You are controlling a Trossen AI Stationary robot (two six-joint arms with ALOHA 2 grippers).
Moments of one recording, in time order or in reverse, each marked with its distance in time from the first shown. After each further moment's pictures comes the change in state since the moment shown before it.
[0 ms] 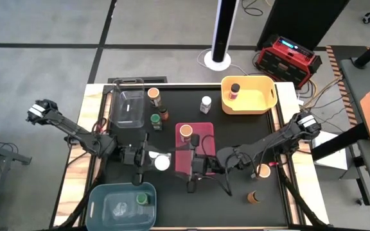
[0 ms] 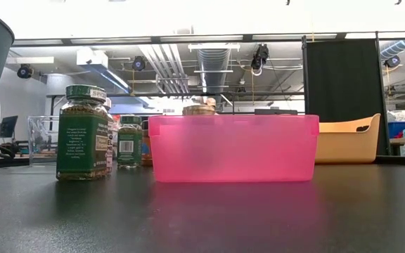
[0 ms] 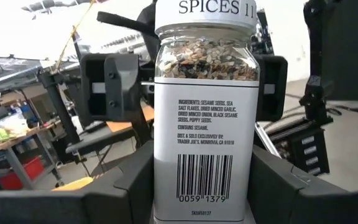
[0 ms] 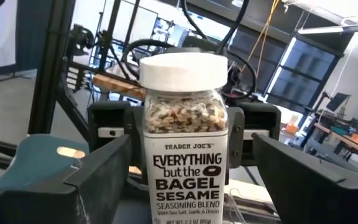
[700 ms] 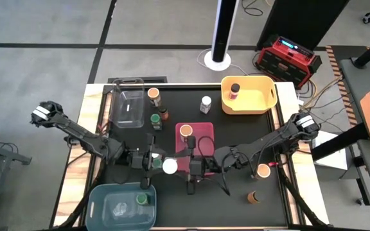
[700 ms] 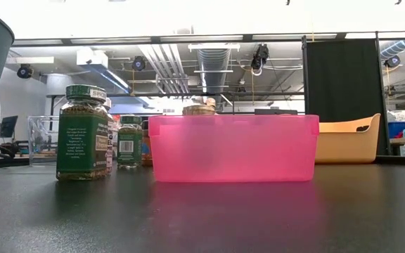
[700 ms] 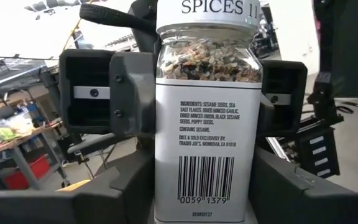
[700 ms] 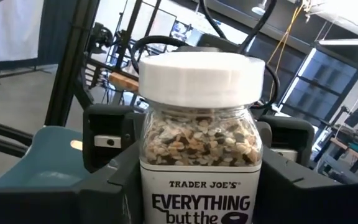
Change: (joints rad) left arm 0.000 0.129 0.067 0.055 -0.030 0.014; right arm -0.019 0.019 0.007 -0.006 -0.087 -0.042
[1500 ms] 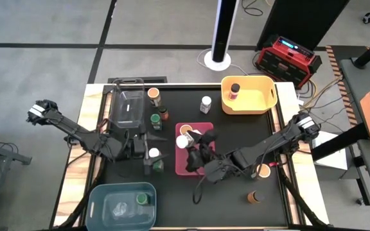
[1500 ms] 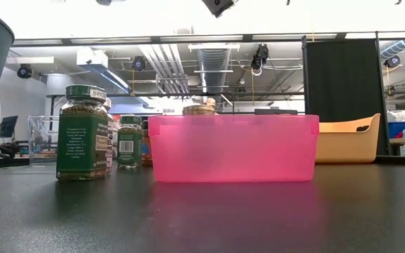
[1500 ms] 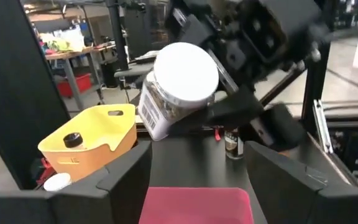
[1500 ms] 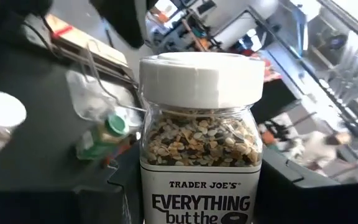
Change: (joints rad) left arm 0.012 -0.115 0.009 -0.306 -0.271 -0.326; right arm 0.061 0.005 0.079 -0.528 0.849 -0.085
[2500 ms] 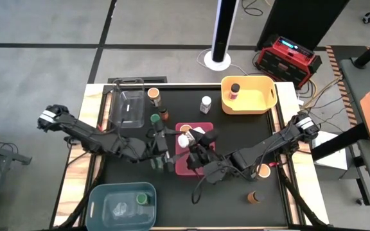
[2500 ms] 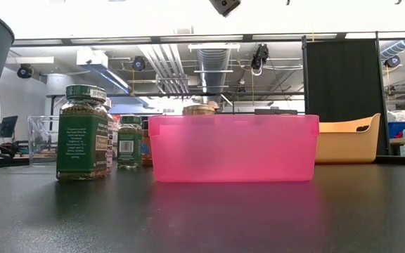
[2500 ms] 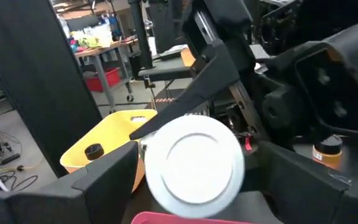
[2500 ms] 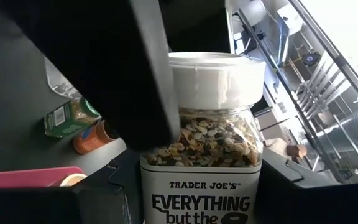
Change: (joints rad) left arm 0.088 0.284 0.306 -0.078 -0.039 0.049; right arm -0.001 0.010 0.002 0.001 0.063 -0.160
